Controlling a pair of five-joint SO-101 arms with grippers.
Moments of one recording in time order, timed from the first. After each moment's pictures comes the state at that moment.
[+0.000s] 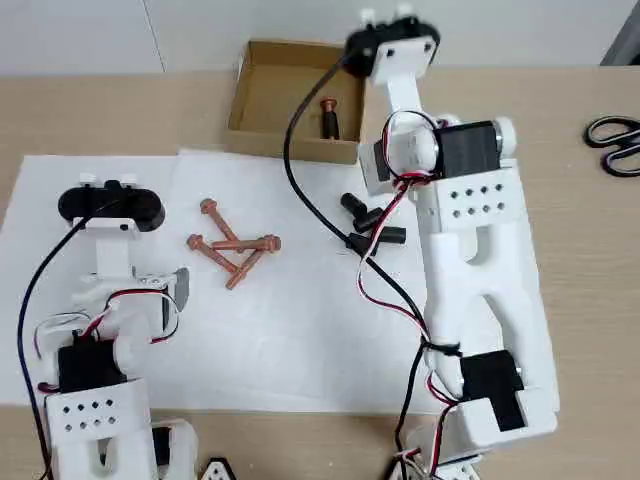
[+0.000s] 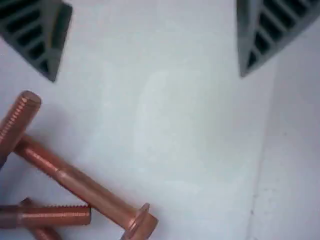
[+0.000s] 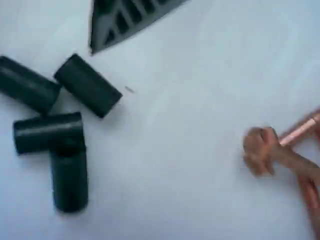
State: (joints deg) left arm -14.2 -61.1 54.1 70.4 -4.9; right arm -14.9 2.6 -27.7 93.6 3.1
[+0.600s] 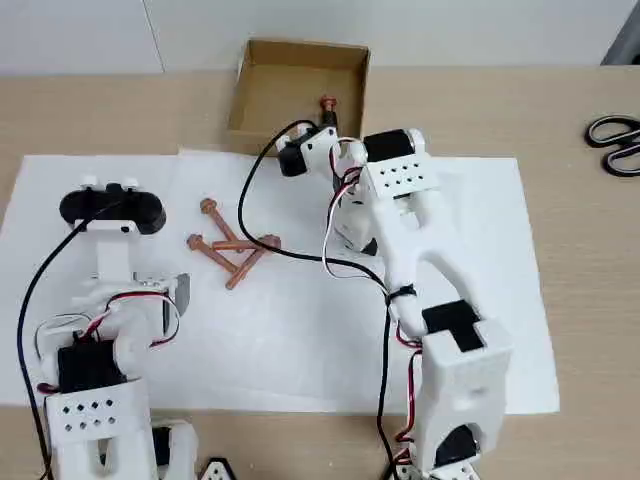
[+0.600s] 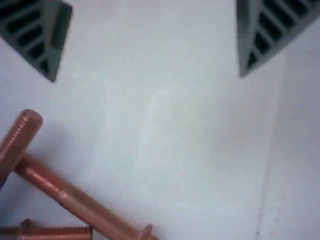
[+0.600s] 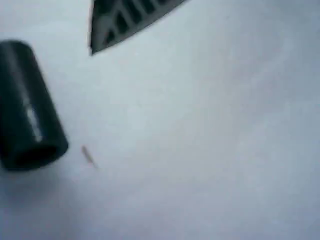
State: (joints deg) left arm -14.2 -61.1 54.1 72.5 -4.9; right arm -18.8 24.6 -20.0 88.4 31.3
